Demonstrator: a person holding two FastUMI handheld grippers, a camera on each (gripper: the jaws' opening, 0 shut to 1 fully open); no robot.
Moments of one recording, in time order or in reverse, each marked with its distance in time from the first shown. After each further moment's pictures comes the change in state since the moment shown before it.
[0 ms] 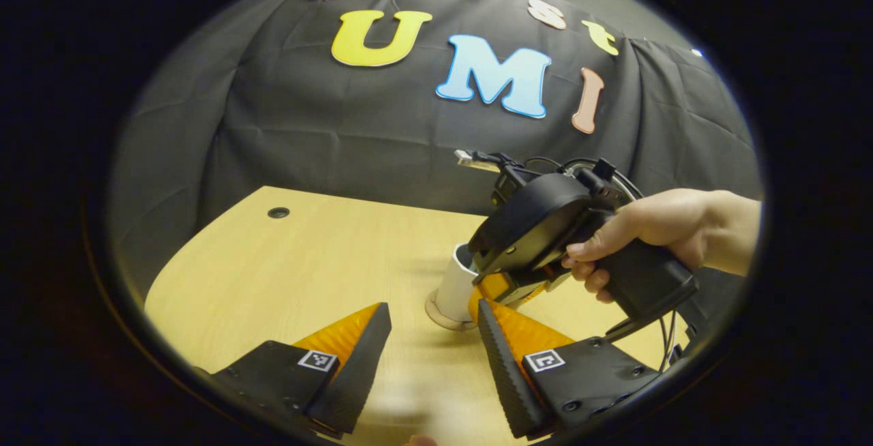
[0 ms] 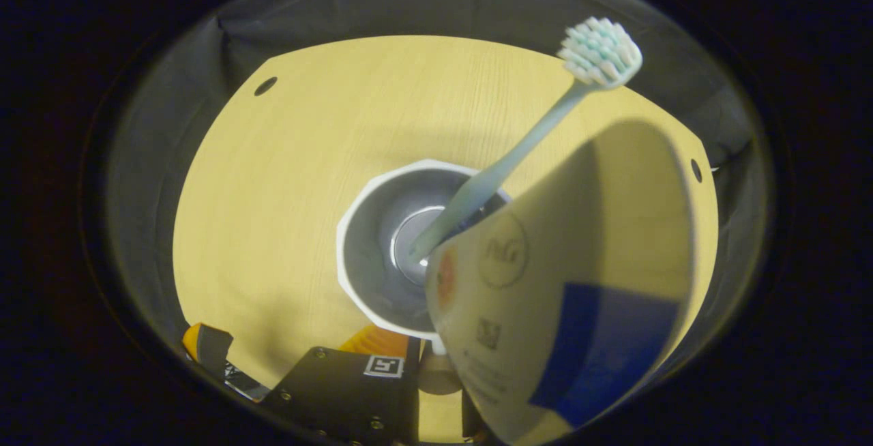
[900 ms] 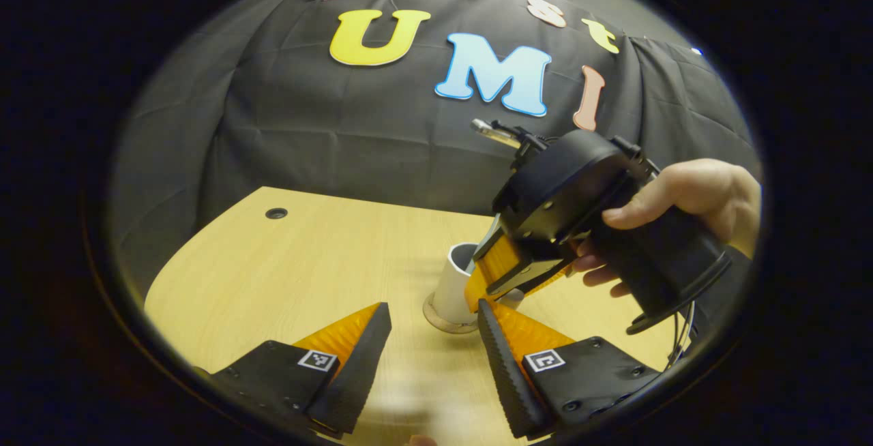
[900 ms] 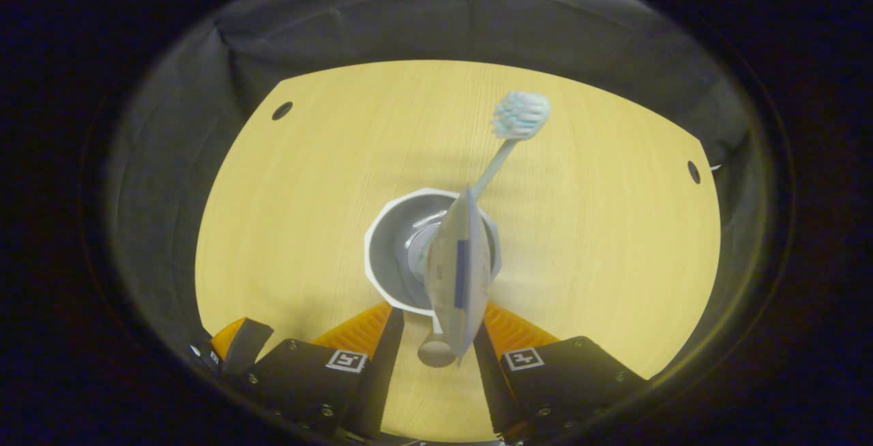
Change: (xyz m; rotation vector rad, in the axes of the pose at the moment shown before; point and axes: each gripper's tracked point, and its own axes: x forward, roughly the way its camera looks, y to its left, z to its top) left arm 0.018 -0.017 0.002 0.014 -0.002 0.006; right arm -0.102 -0.026 -0.002 0.037 -0.096 0.079
